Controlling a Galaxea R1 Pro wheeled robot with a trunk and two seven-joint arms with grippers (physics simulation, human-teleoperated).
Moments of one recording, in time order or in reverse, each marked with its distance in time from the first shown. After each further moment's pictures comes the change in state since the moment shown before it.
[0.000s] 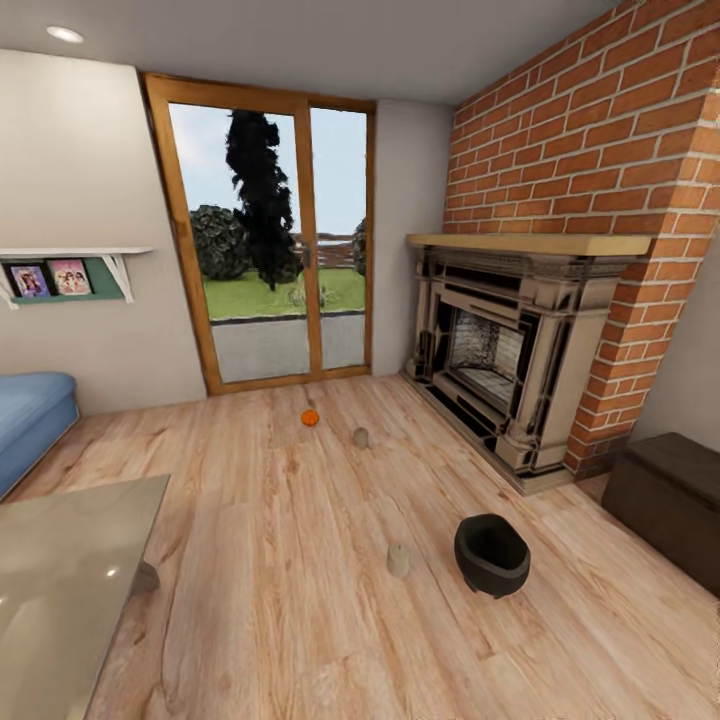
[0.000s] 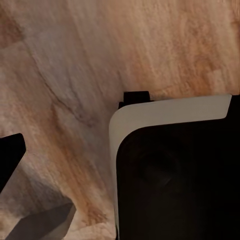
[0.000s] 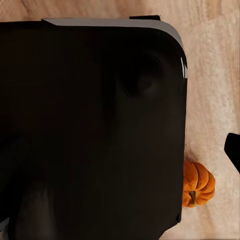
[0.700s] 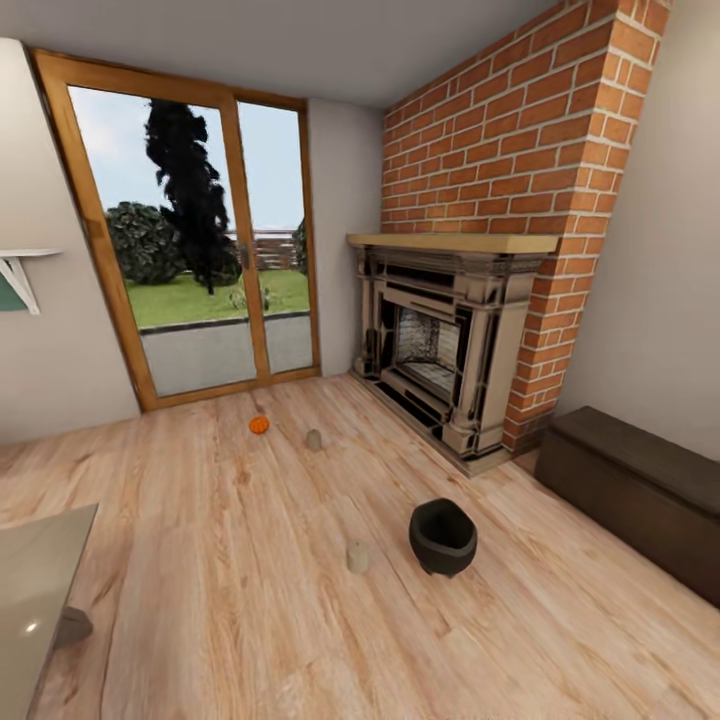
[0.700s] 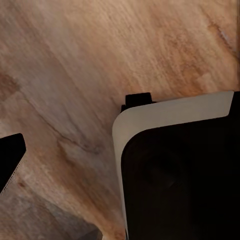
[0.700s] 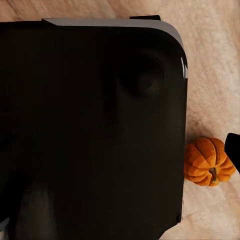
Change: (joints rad) left arm 0.000 -0.001 0.000 -0.007 -0.066 -0.002 0.000; right arm 0.000 0.000 0.000 0.000 0.000 0.000 0.001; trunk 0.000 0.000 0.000
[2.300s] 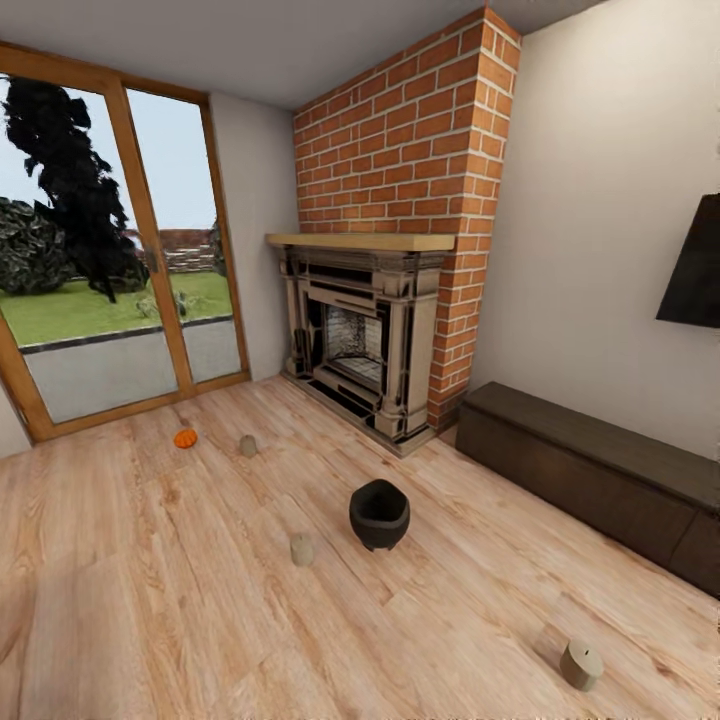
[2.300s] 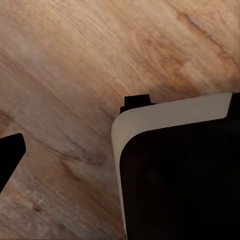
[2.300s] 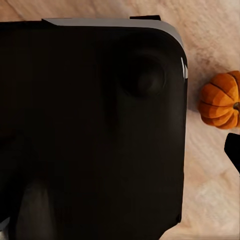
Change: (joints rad) left arm 0.000 -0.003 0.000 -0.001 -0.002 -0.006 0.001; right arm 0.000 0.000 0.000 0.000 0.000 0.000 0.000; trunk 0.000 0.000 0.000
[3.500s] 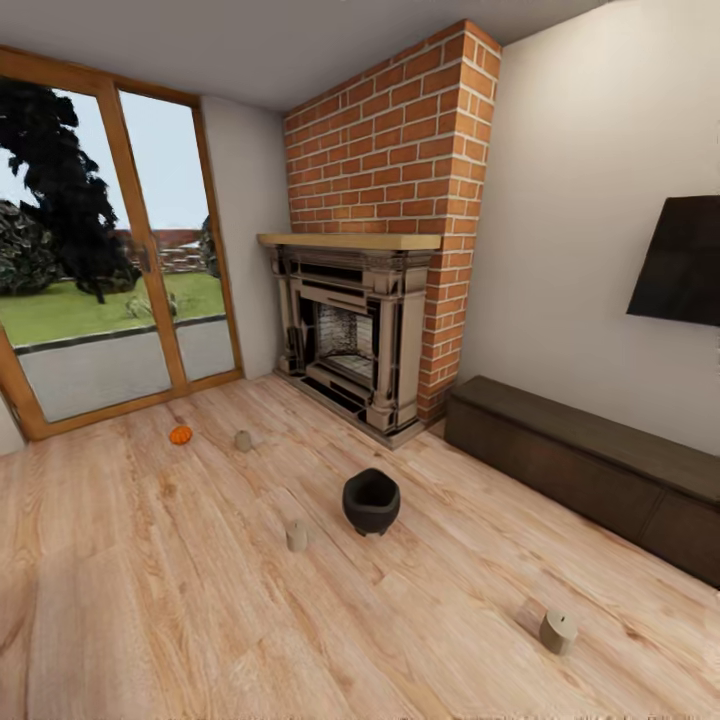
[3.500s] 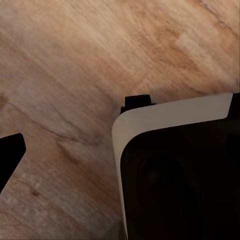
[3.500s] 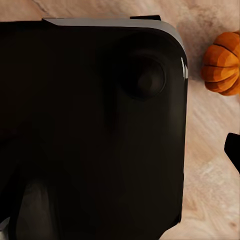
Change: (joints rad) left arm 0.000 0.001 0.000 0.000 0.000 -0.001 0.000; right arm 0.000 0.000 0.001 0.000 0.000 0.000 0.000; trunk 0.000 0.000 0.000
